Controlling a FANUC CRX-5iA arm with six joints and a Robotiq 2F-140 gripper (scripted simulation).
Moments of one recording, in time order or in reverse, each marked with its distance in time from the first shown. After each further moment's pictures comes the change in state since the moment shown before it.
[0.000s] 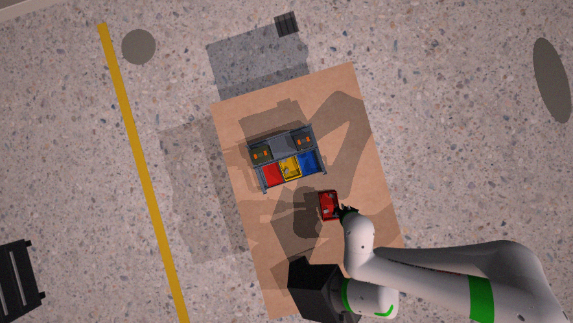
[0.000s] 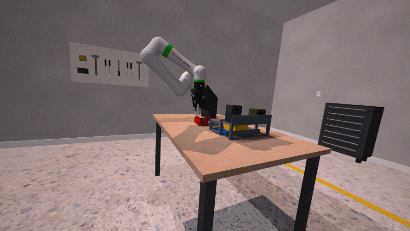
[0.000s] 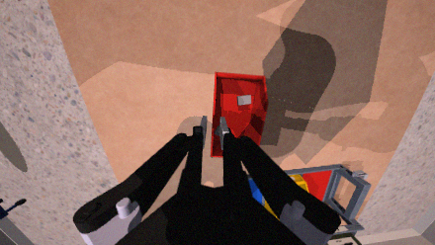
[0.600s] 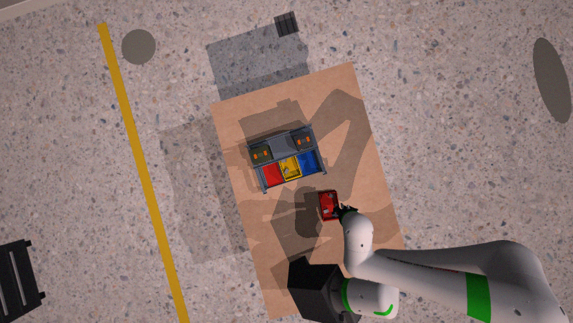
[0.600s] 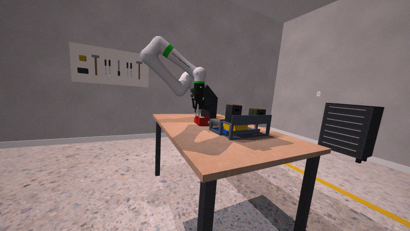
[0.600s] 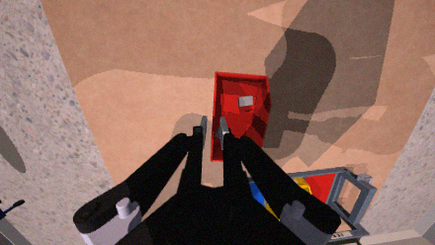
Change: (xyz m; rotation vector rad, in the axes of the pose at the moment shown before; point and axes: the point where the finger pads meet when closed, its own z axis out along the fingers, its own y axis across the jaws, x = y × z) arm 0.000 0.000 0.013 0.000 0.001 0.000
